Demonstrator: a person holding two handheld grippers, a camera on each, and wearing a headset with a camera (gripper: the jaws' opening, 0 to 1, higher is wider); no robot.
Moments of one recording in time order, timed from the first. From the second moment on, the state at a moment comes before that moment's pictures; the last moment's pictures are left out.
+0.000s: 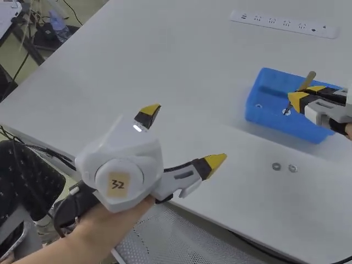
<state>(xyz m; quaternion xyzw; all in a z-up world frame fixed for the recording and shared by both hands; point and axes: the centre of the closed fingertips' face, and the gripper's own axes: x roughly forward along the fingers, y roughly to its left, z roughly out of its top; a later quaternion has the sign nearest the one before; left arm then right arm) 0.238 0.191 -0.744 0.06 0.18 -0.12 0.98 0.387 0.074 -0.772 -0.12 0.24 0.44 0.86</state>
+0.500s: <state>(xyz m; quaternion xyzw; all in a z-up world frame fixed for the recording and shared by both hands) 0.238 0.191 -0.745 0.06 0.18 -0.12 0.97 0.395 0.075 -0.804 -0.10 0.27 0.43 0.86</state>
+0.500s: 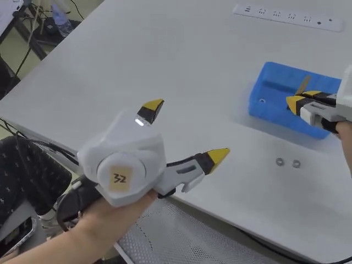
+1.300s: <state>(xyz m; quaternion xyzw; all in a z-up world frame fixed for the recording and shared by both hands) 0.238 0.193 -0.749 0.08 0.19 -0.12 0.97 0.394 0.067 -0.782 -0.06 0.25 0.43 0.86</state>
